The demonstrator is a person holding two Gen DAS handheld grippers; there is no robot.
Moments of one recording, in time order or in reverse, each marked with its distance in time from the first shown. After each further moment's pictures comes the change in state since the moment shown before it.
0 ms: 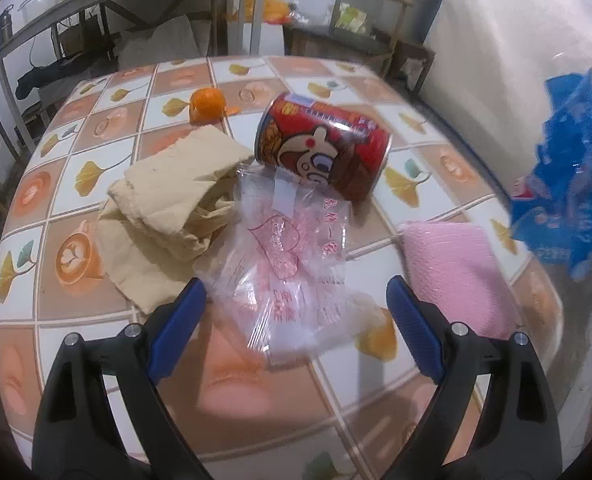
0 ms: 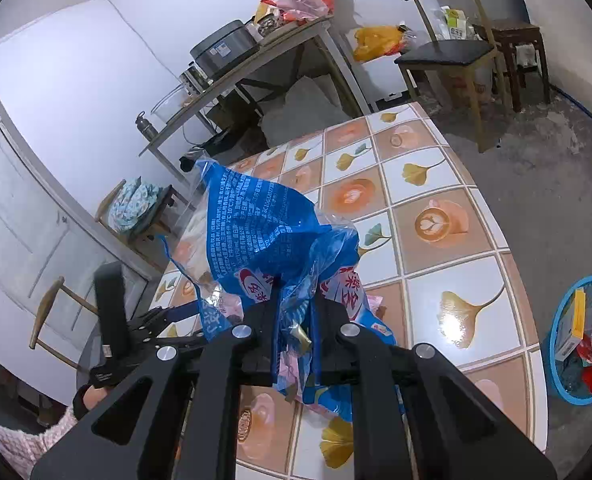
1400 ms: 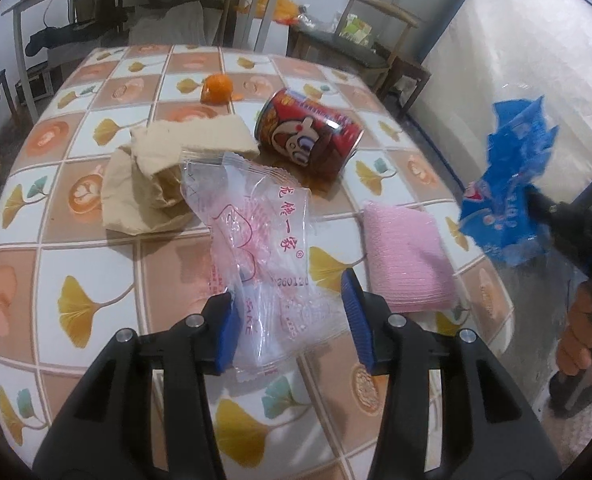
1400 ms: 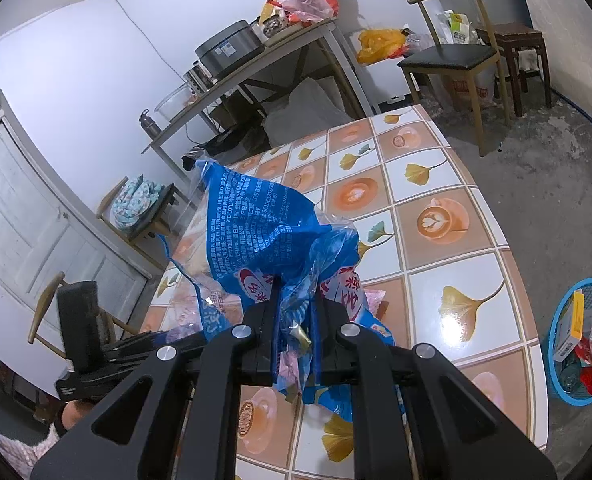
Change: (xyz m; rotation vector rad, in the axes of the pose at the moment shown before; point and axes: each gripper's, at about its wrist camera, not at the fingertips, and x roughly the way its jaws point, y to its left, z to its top) left arm -0.055 0.003 -0.030 -0.128 -0.031 -0.122; right arm -0.004 0.005 -0.004 -0.021 -0.006 0.003
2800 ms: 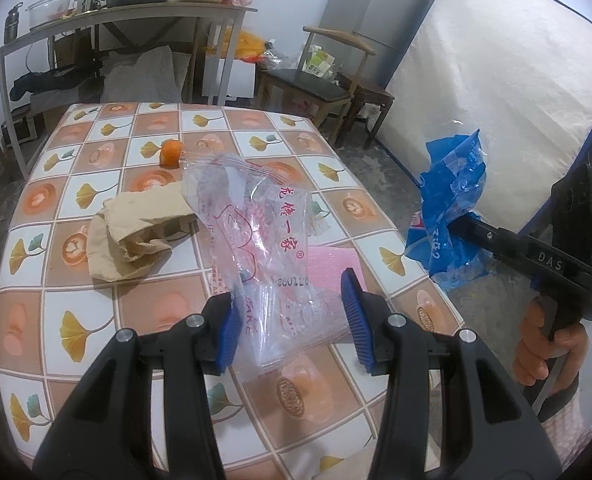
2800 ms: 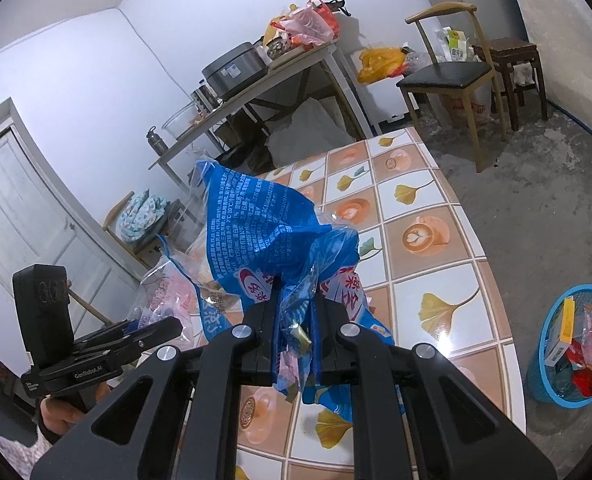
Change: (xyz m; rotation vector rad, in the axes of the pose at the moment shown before) left arm -0.047 -0.055 0.009 0.086 -0.116 -0.055; right arm -0.042 -0.003 -0.007 -0.009 -0.074 0.012
